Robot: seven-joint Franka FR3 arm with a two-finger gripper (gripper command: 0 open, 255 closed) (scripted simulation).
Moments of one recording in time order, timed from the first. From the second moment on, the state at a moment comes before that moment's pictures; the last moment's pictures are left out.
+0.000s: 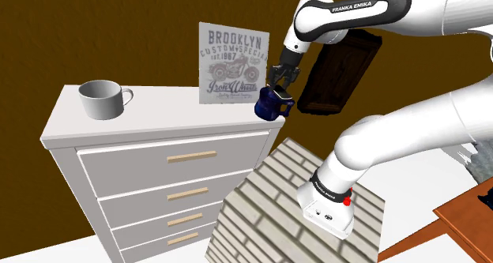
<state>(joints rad) -0.21 -0.57 -0.12 -2.60 0.00 2.02 0.07</state>
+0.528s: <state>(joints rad) -0.21 -0.56 -0.12 -2.61 0.00 2.02 0.07</state>
